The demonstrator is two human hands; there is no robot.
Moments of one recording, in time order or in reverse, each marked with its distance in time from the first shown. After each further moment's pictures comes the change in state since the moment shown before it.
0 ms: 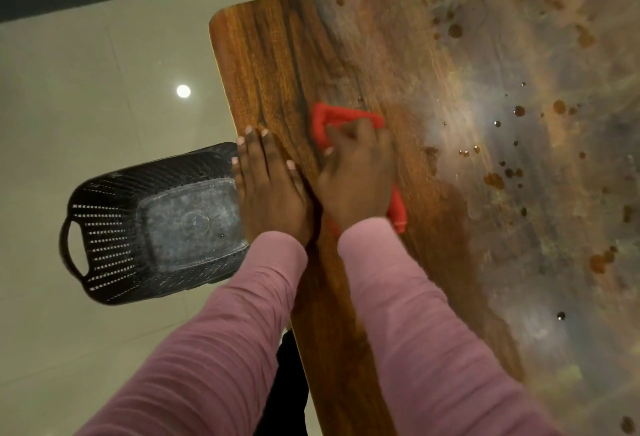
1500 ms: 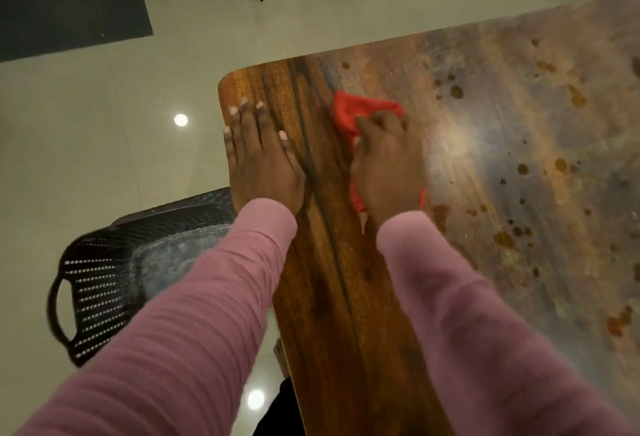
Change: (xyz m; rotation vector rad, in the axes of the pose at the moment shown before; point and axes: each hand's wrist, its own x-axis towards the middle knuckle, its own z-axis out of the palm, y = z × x) left_hand 0.113 0.015 -0.008 0.082 0.000 0.049; right_hand 0.091 0.021 0.003 -0.172 -0.006 -0.009
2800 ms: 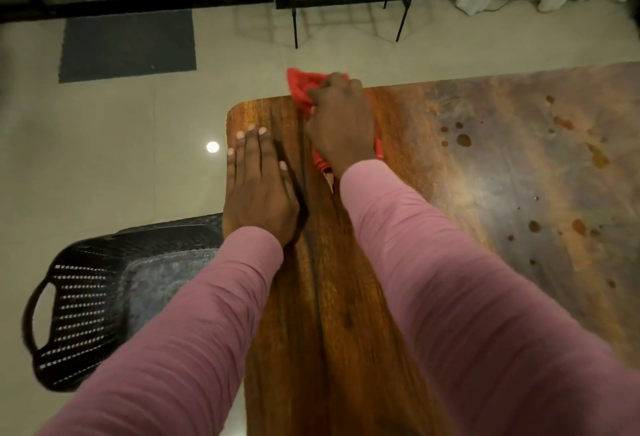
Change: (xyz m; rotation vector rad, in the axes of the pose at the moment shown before) left_hand -0.002 0.005 0.006 0.024 0.036 0.003; right_hand 0.099 -0.045 0.022 0.098 -0.010 -0.272
